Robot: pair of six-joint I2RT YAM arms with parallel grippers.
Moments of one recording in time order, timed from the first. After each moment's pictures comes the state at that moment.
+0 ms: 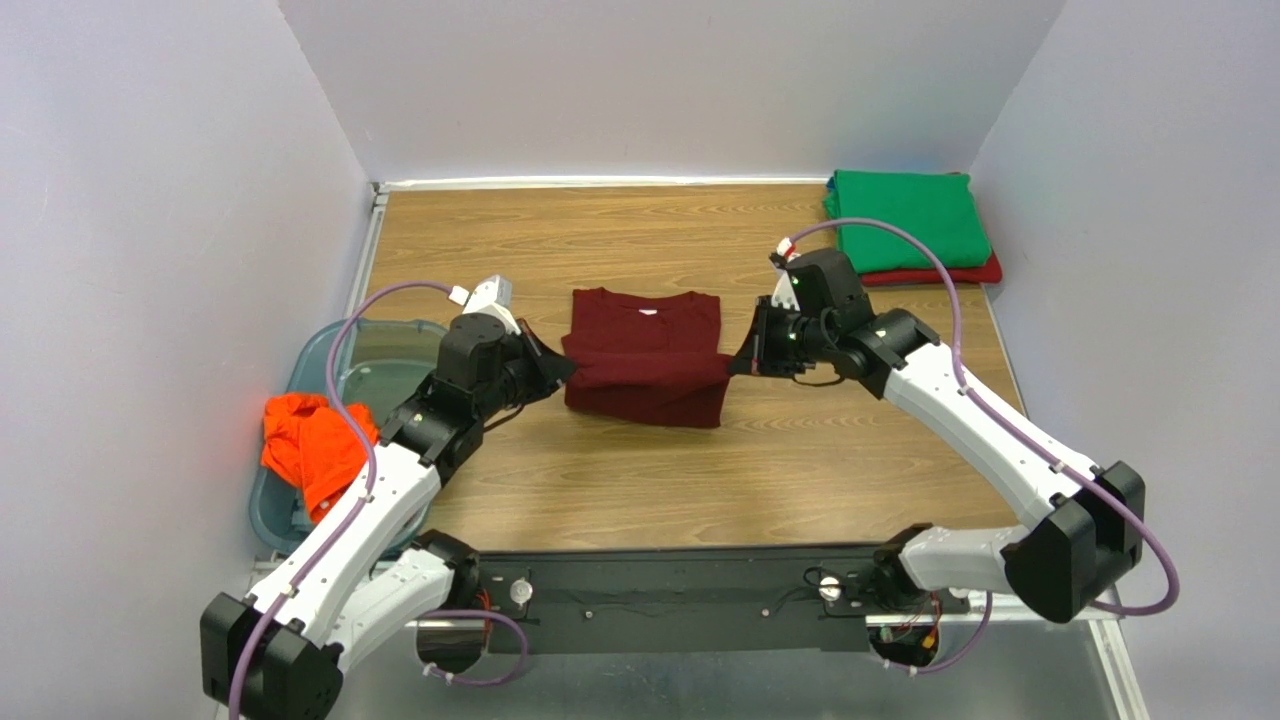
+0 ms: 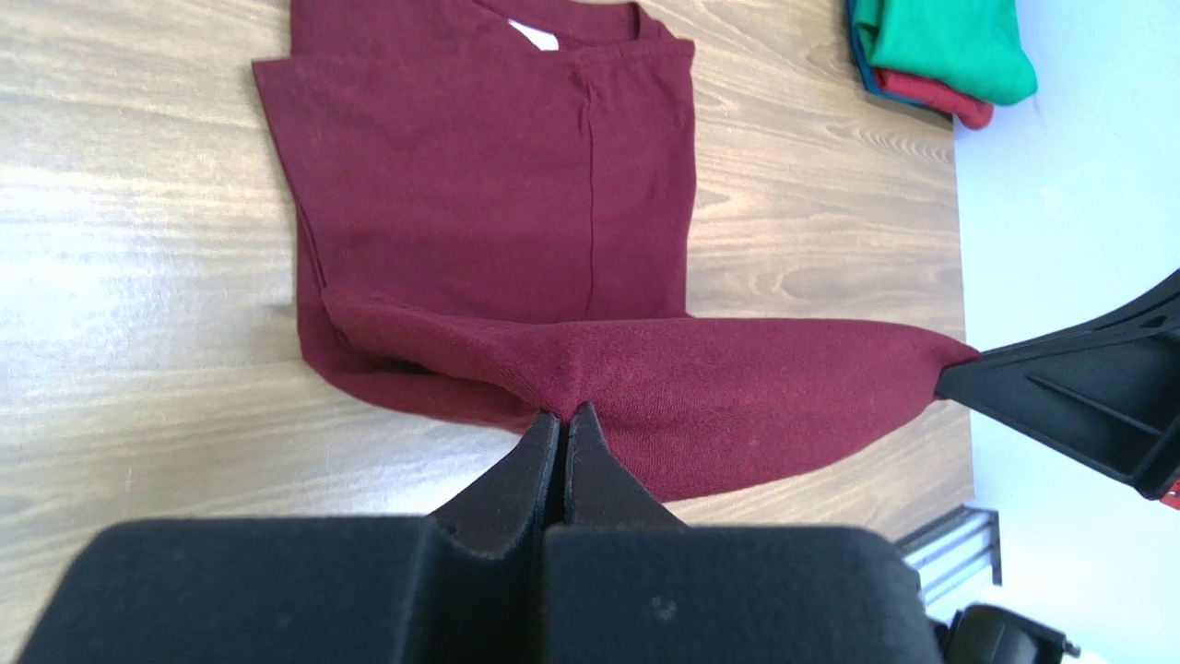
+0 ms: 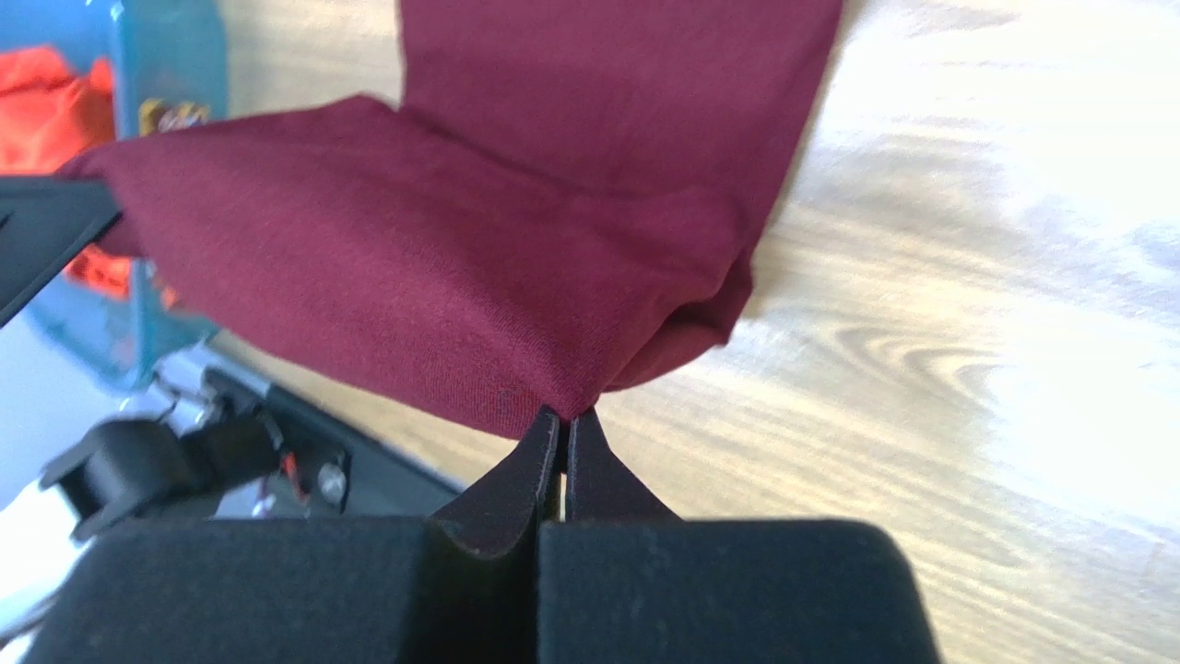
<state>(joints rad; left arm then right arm) -0.43 0.87 0.69 -0.30 0.06 -0.75 0.54 1.28 1.10 -0.62 -0.20 0.56</state>
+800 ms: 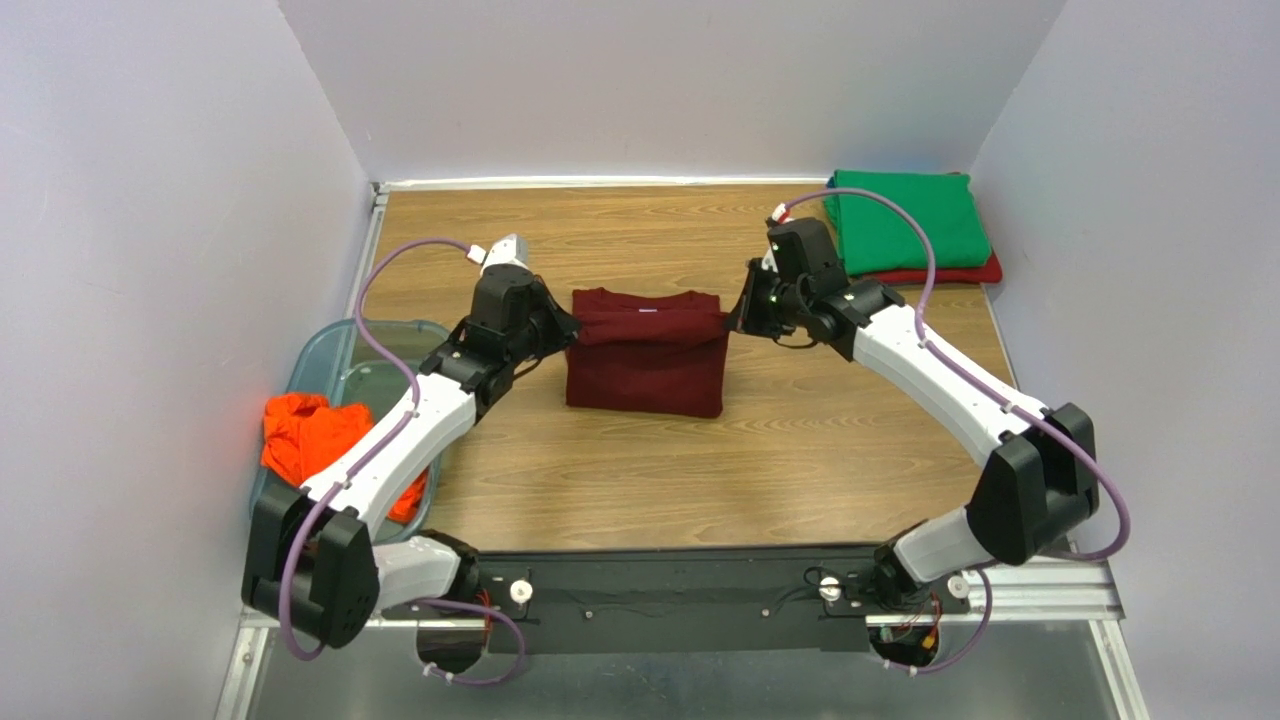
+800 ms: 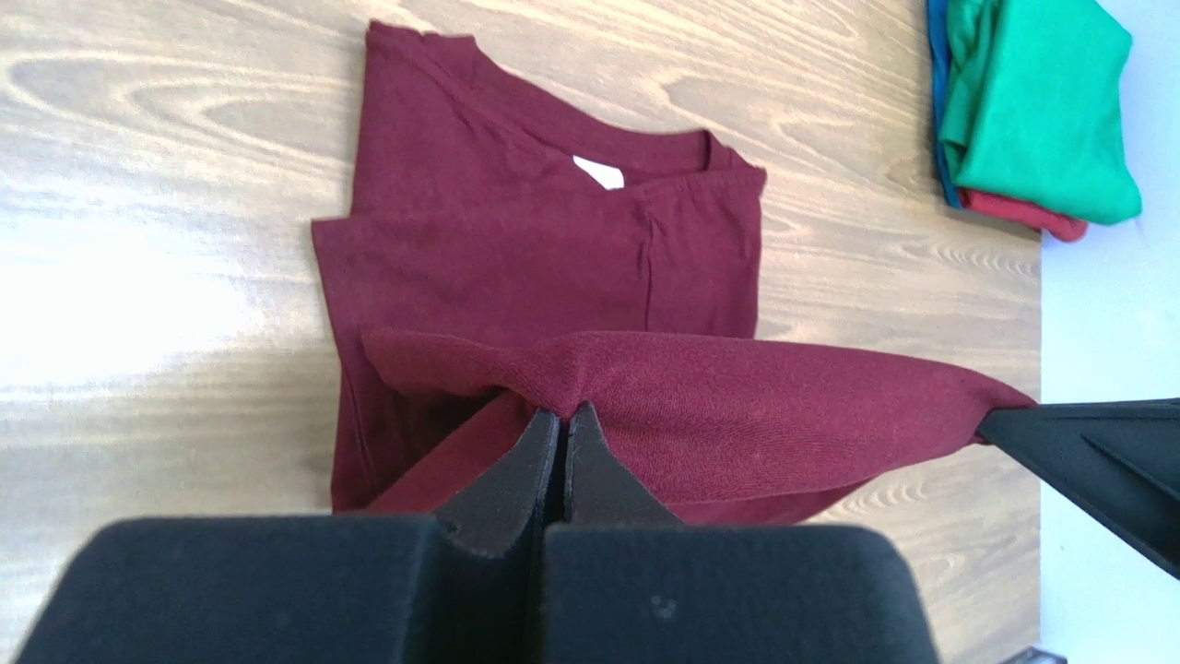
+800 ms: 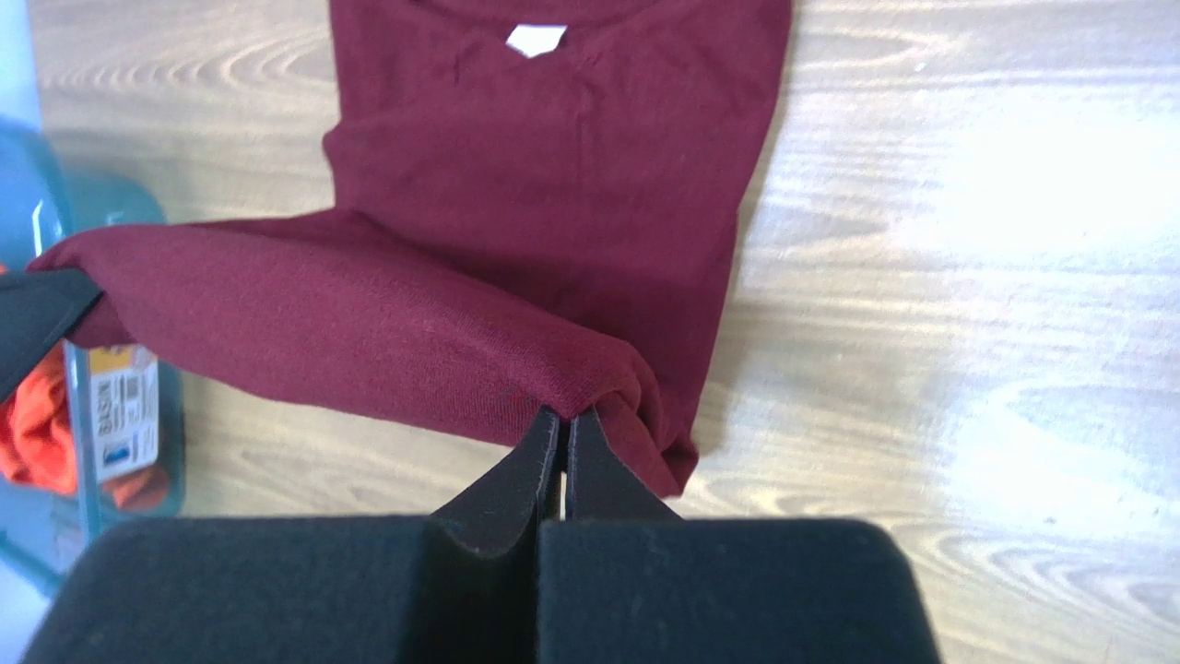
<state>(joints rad) -0.40 1.20 0.85 -0.16 -0.03 -0.73 0.51 1.47 1.22 -0.49 -0.05 0.56</state>
